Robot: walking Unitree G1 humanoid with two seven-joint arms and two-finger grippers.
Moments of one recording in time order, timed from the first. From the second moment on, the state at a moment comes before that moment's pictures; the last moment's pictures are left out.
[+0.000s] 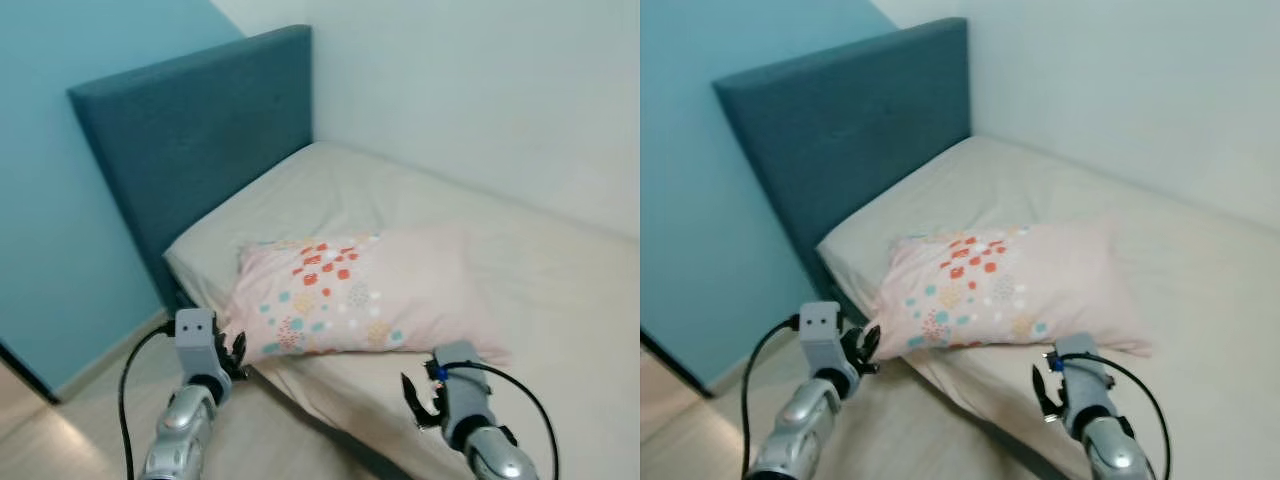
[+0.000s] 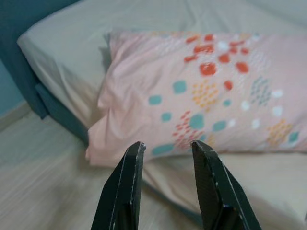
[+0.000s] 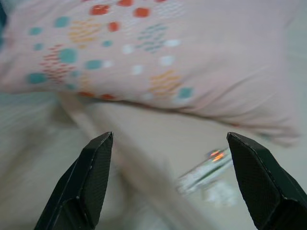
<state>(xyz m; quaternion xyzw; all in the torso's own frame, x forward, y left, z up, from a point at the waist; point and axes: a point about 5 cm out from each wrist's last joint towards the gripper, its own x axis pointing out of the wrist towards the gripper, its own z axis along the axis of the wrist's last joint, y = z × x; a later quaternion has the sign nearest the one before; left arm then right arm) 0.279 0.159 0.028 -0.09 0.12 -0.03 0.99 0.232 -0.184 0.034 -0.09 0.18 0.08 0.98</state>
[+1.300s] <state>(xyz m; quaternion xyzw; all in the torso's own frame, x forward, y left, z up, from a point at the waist) 0.227 0.158 -0.028 -0.08 0.23 -0.08 0.97 0.210 -0.206 -0.005 -0.04 0.25 0.02 0.97</state>
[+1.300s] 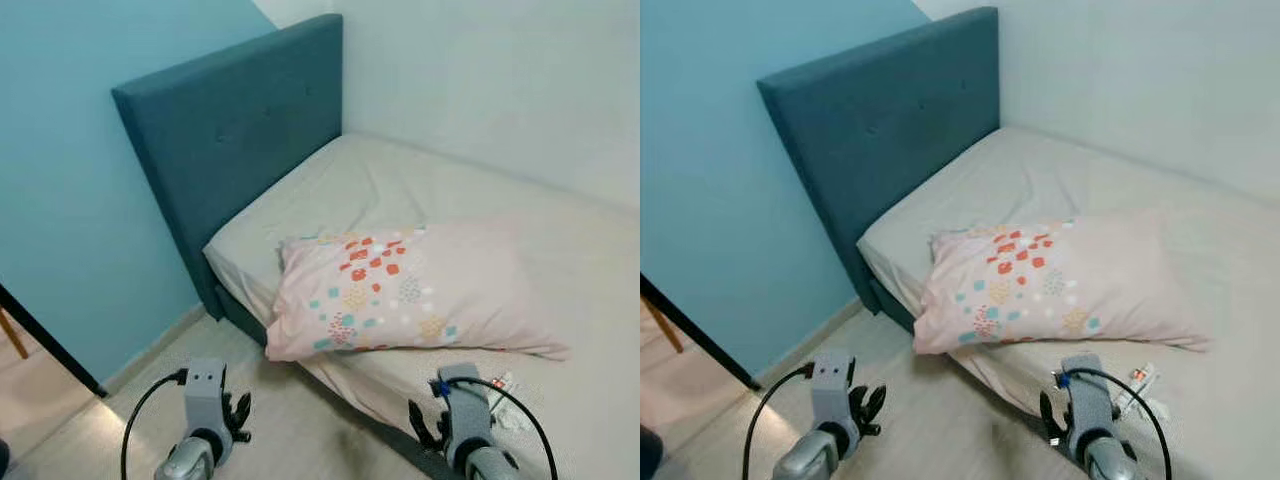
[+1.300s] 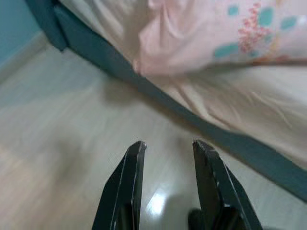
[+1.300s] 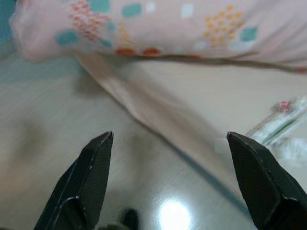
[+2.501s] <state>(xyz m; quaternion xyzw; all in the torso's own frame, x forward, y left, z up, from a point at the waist) 0.182 0.187 -0.052 -0.17 0.25 -0.08 0.95 0.173 -0.223 -0.026 0.05 0.27 -0.03 0.96</state>
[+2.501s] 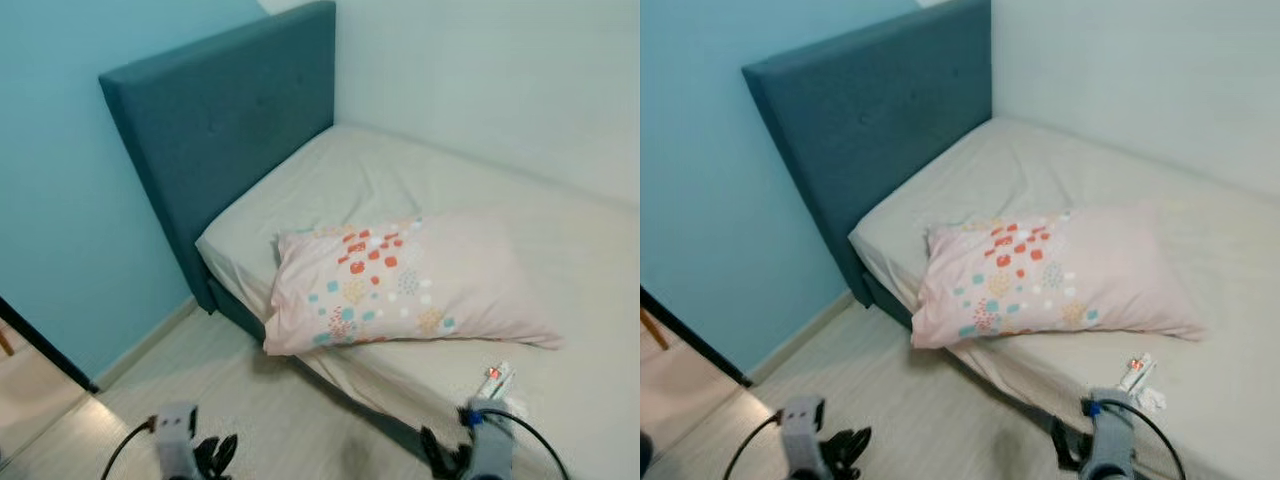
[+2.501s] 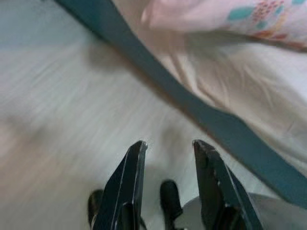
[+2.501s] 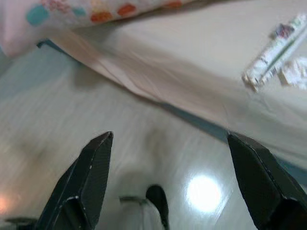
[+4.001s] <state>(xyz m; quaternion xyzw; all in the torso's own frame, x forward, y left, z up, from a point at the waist) 0.217 0.158 -0.054 -0.17 0.27 -0.05 0.95 0.221 -0.205 -0.041 0.07 0.26 -0.03 0.96</state>
